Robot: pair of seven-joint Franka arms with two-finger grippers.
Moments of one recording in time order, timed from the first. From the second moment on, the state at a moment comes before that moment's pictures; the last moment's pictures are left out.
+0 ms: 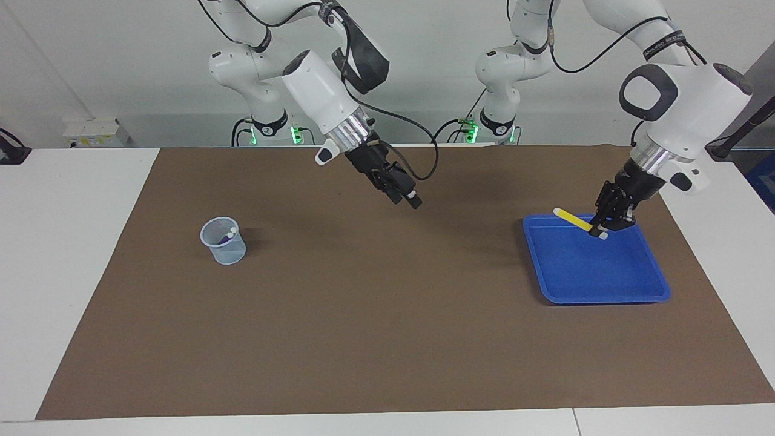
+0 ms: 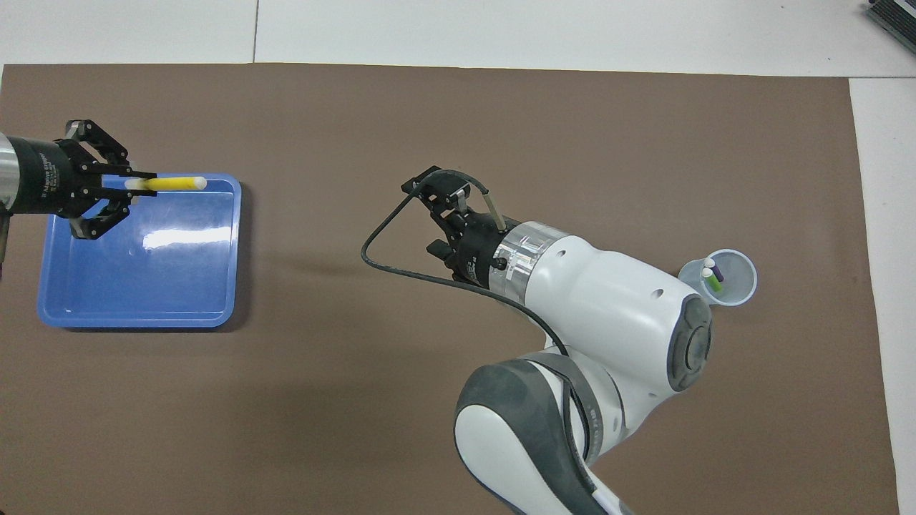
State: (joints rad) left arm 0.12 0.01 -0.14 -1.82 -0.32 2.05 -1.39; right arm 0.43 0.10 0.22 -1.95 0.73 2.82 1.03
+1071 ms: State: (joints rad) left arm -0.12 -0.11 -0.14 -1.90 -0.32 1.97 -1.99; right arm 0.51 0.15 0.22 -1.85 0.74 2.91 1.03
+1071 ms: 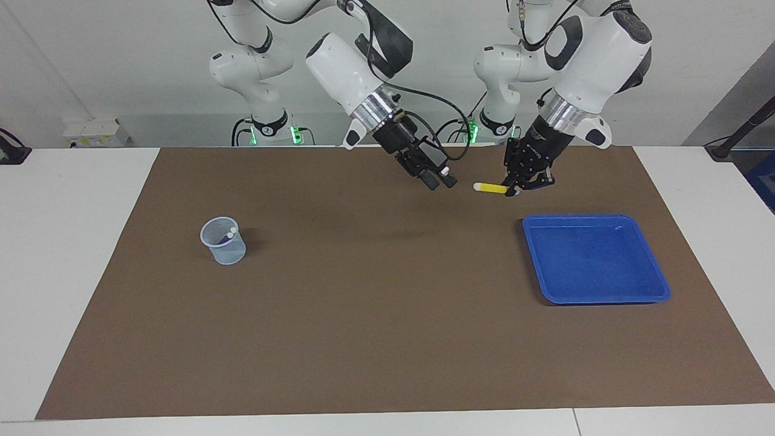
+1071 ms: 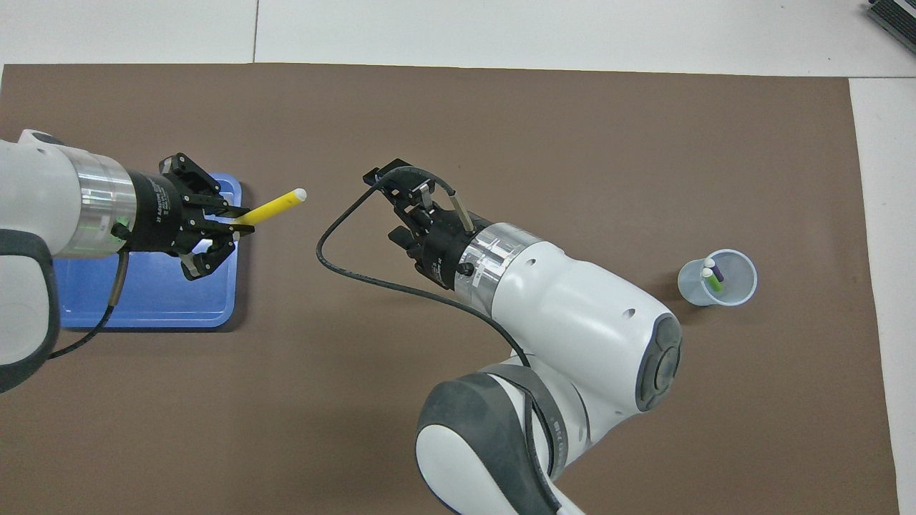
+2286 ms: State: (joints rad) left arm -0.15 -0.15 -0.14 -1.92 -0.32 1.96 -2.10; right arm 0.58 0.18 0.22 -1.83 0.74 2.95 0.99
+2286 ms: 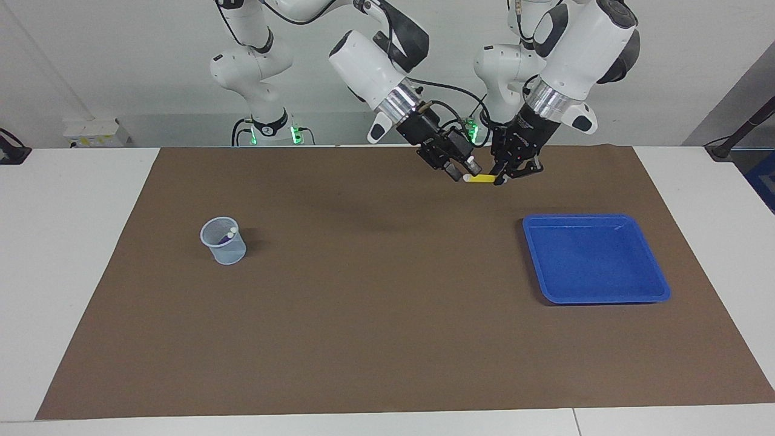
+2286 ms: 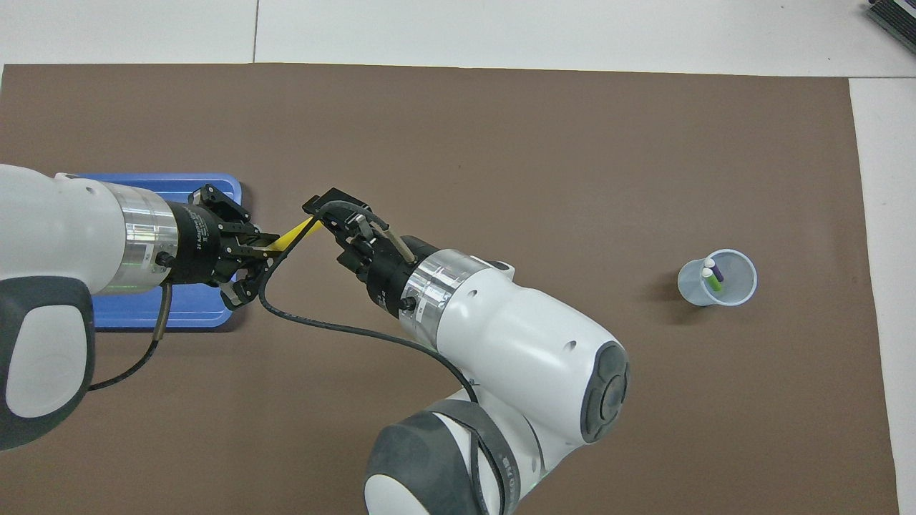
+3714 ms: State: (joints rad) left arm -0.15 -0.17 -0.14 -1.92 -0.32 1.94 -2.12; right arm 0.57 0.20 0.21 -1.83 0.74 2.95 0.89
